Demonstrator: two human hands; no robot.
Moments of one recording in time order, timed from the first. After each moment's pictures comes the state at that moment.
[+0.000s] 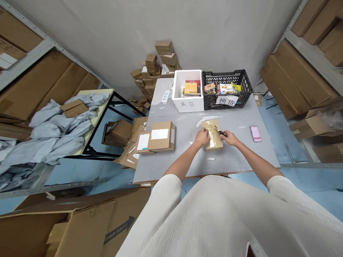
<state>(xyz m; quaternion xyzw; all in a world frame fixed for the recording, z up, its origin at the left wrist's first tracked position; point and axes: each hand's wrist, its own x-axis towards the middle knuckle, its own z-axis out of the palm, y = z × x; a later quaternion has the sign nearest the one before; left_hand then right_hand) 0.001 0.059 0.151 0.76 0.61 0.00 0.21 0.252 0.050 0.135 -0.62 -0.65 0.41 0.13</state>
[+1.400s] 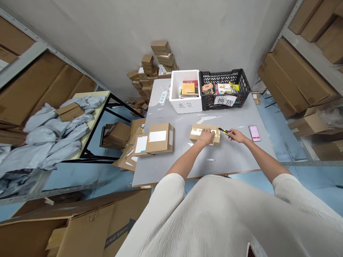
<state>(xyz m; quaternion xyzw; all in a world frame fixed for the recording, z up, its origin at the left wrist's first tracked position) 0.030 0.080 0.148 0.85 0.49 -0.12 0.16 0.313 0.066 0.143 -0.61 -0.59 0.51 0.15</state>
